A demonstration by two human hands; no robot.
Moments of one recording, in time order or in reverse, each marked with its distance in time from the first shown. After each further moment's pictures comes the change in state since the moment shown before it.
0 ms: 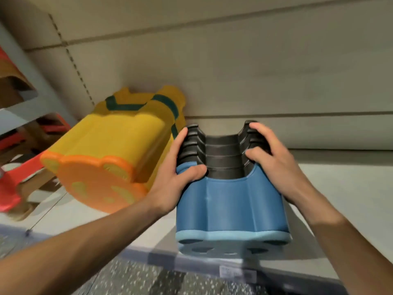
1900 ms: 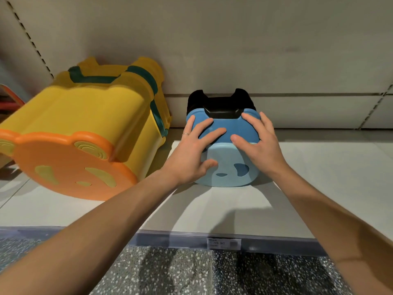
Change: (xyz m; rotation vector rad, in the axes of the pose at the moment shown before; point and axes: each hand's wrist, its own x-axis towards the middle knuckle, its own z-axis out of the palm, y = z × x) left_hand 0.045 -0.039 0.046 0.812 -0.278 0.338; right_hand 0.013 0.060 0.002 -0.245 0.164 -0.020
